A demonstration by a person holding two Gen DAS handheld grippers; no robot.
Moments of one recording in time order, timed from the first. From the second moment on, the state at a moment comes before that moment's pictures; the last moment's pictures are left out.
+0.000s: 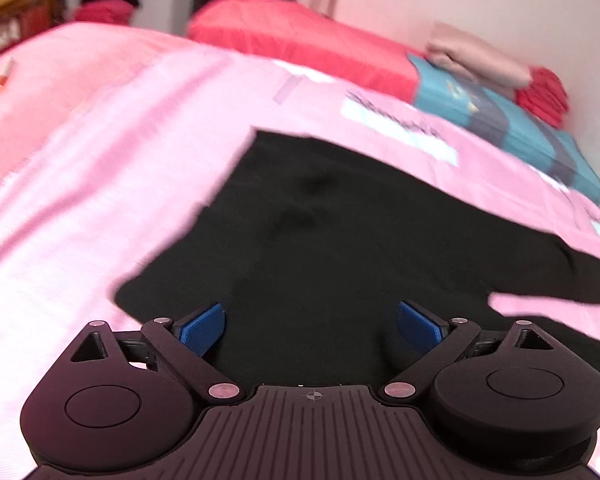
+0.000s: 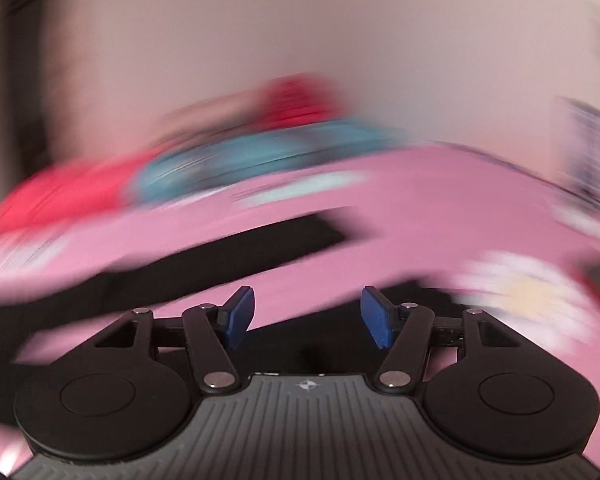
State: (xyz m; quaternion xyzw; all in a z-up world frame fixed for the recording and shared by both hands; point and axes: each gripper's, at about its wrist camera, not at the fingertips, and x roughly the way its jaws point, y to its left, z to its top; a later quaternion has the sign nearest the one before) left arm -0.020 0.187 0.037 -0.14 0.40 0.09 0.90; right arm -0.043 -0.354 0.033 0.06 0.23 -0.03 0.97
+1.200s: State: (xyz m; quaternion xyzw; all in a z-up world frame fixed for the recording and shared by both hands) left arm -0.108 0.284 0.033 -0.20 0.37 0.20 0.89; right arm -0.029 0.068 0.004 -0.28 0.24 0.47 0.80
